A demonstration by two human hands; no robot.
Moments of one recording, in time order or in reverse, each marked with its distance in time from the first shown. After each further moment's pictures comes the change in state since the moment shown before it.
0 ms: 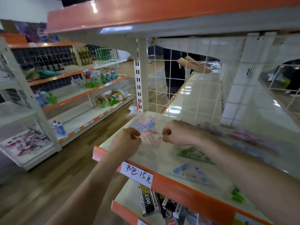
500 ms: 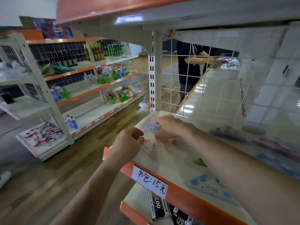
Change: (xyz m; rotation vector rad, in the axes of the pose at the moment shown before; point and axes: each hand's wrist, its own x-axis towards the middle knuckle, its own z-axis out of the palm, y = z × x) left_hand 0.018 -0.030 -0.011 -0.055 0.055 -0.020; right_hand 0.099 -0.030 0.030 -0.109 -0.039 -0.080
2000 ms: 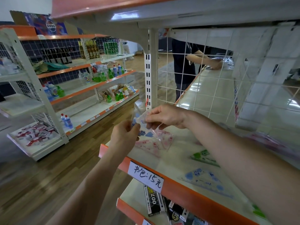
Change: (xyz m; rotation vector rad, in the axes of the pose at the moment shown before) left_hand -0.014 0.021 -0.003 -0.369 0.097 -0.071; right_hand -0.024 -0.001 -0.034 0.822 -0.155 -0.147
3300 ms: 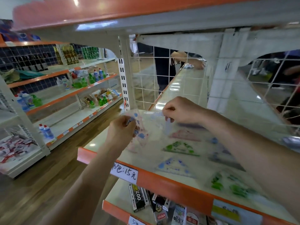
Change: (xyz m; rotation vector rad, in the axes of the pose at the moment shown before) left_hand -0.025 0.044 0.036 -0.026 -0.073 0.035; right_hand -0.098 0.027 -0.056 -0.535 0.395 -0.062
